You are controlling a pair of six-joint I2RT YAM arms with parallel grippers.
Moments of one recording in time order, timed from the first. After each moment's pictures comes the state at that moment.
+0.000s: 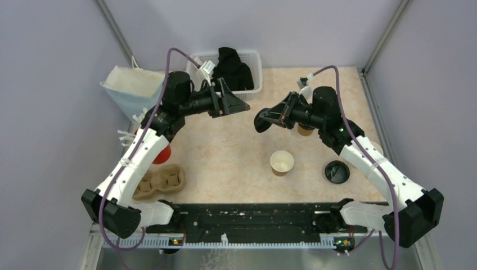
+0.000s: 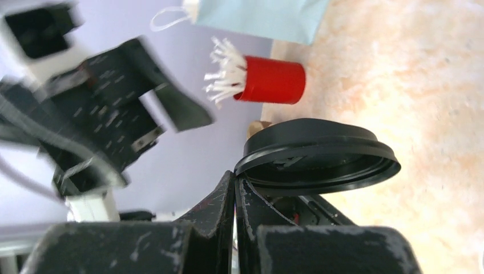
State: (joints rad) left arm -0.42 1.25 1.33 -0.35 0.71 -0.80; right arm 0.54 1.15 1.10 -0.16 -0.49 1.07
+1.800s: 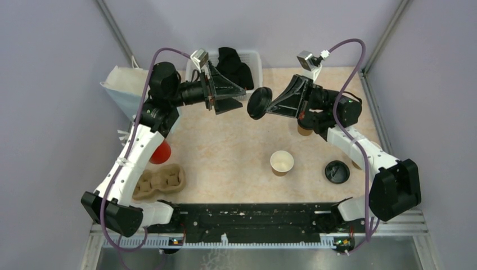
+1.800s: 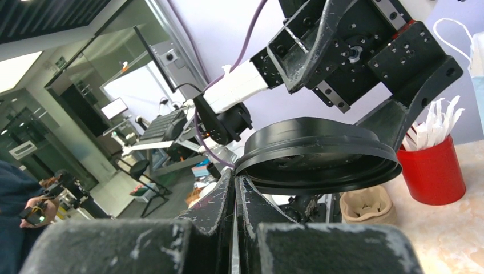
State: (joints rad) left arm -0.37 1.26 1.43 -0.19 0.93 -1.21; right arm 0.42 1.39 1.08 1.39 -1.11 1.57
